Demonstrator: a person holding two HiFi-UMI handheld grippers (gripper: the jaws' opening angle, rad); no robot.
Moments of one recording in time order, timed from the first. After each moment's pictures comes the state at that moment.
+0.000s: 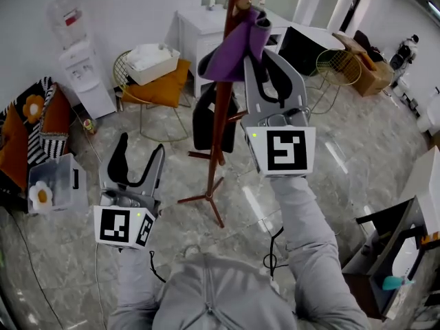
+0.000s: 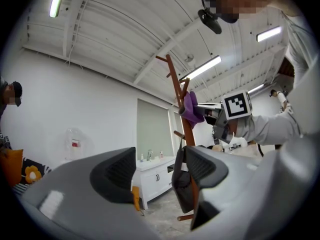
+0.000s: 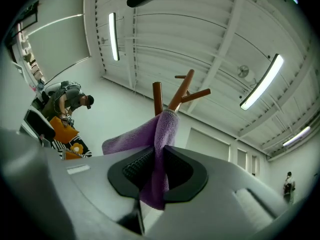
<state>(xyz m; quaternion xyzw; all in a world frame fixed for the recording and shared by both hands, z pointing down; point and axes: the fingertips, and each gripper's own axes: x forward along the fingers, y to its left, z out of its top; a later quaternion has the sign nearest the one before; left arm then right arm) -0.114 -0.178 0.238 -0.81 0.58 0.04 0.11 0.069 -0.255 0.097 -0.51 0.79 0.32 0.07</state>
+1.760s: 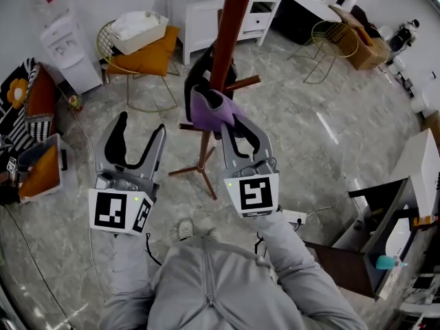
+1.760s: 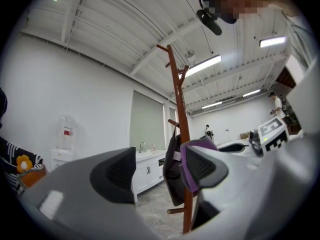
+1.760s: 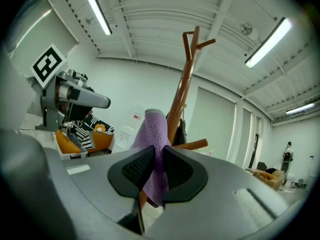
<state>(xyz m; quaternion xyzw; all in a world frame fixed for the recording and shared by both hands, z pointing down) -0.100 -0.195 0.276 -0.83 0.55 0.03 0.07 0.060 -0.216 0.311 -0.52 0.84 0.15 -0.07</state>
